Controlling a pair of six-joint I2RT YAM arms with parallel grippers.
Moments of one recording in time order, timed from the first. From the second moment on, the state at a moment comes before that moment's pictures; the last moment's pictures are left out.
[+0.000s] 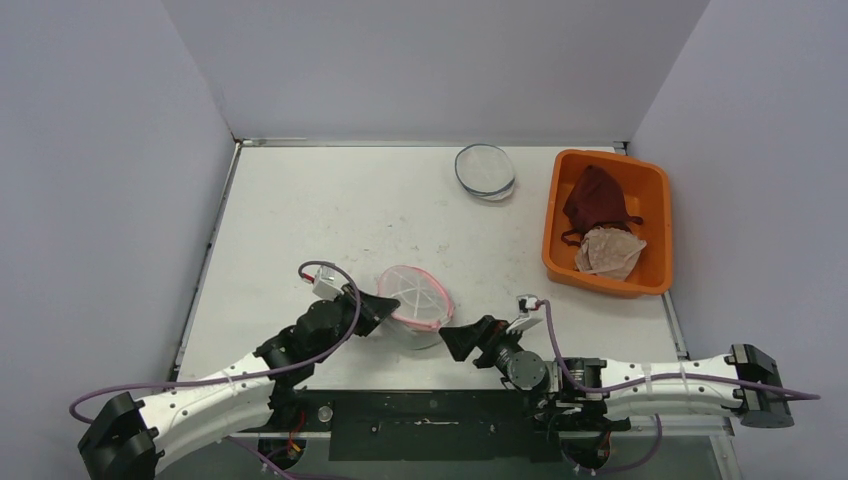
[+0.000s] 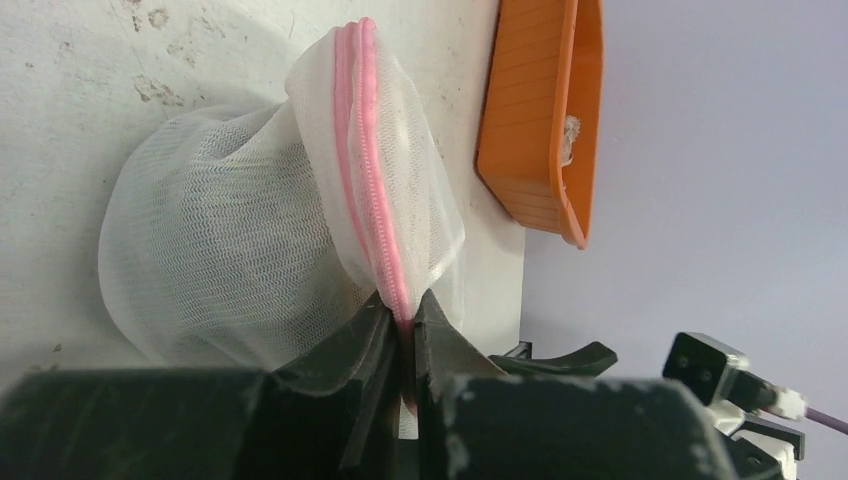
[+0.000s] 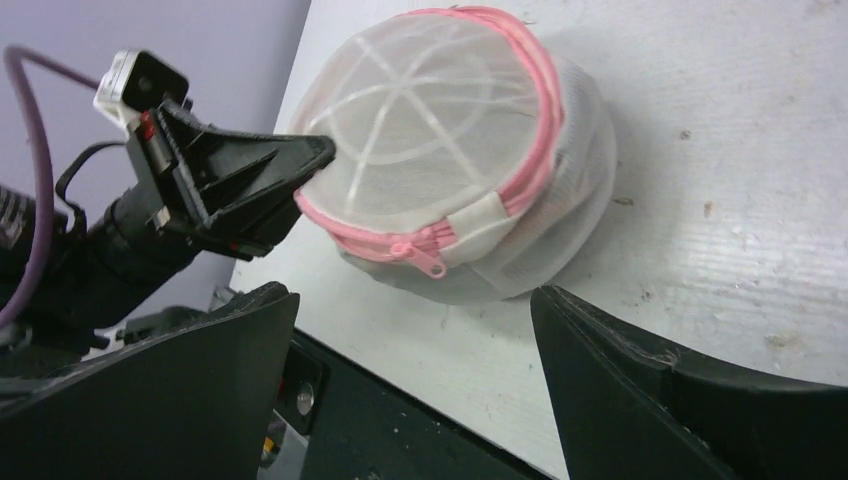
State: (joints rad) left arm -0.88 0.73 0.24 0.16 -0.24 -1.34; right arm 1.47 0.71 0.29 0.09 0.77 1.05
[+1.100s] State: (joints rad) left arm -1.07 0.80 0.16 0.36 -0.50 -1.29; right arm 1.28 1.16 0.22 0.55 0.68 1.43
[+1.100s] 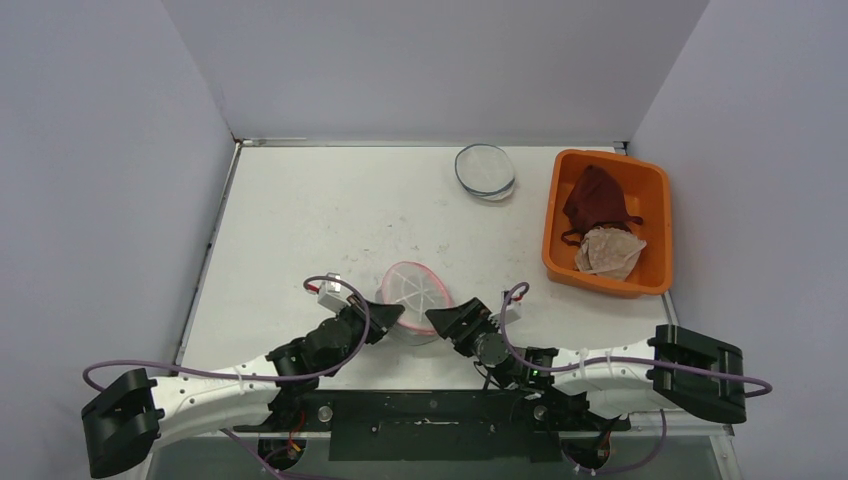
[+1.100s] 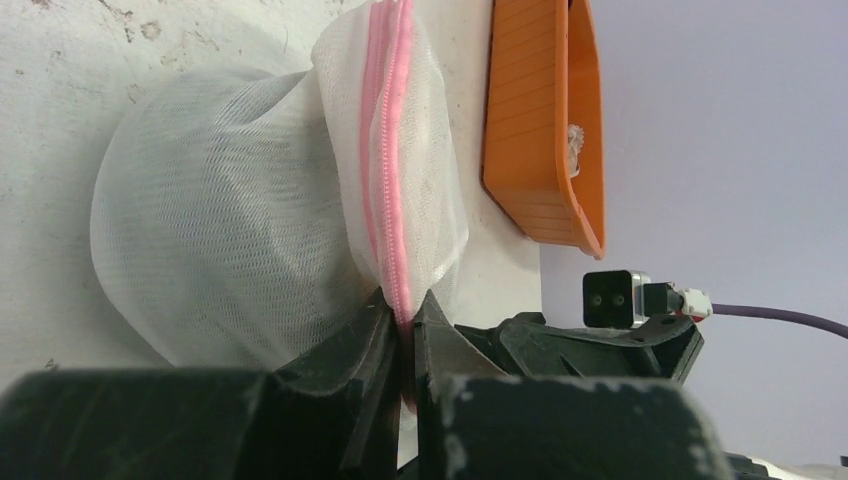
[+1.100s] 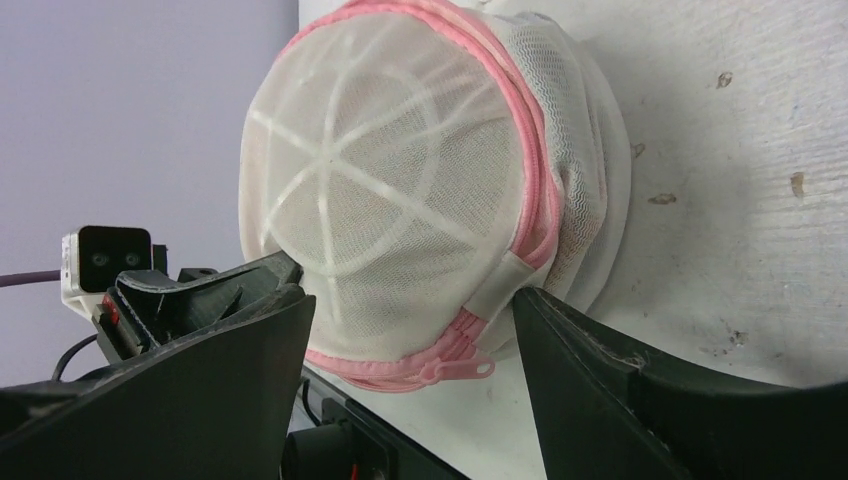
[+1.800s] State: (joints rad) left arm -1.14 0.72 0.13 0.36 -0.68 -1.29; right arm 1.31 1.15 0.23 0.54 0.61 1.51
